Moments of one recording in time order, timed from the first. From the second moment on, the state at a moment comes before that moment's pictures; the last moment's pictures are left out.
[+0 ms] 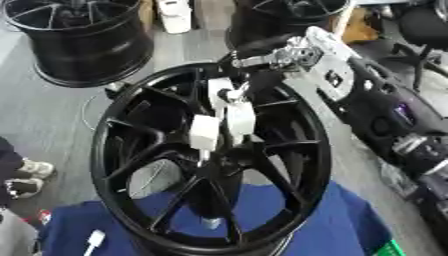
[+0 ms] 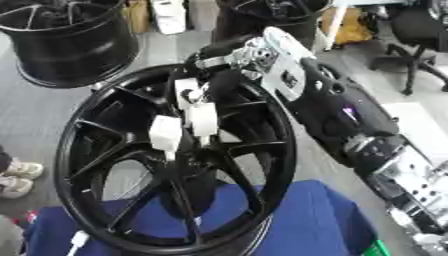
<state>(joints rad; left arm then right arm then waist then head) -0.11 0.17 0.26 -1.60 0.13 0.04 -0.28 -1.11 -0.37 0.47 -1.03 0.57 -0.42 0.76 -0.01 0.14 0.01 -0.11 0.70</state>
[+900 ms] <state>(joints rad) -0.11 0.17 0.26 -1.60 0.13 0.04 -0.28 -1.12 -0.34 0.43 -0.95 0.65 -0.44 0.74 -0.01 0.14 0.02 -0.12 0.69</state>
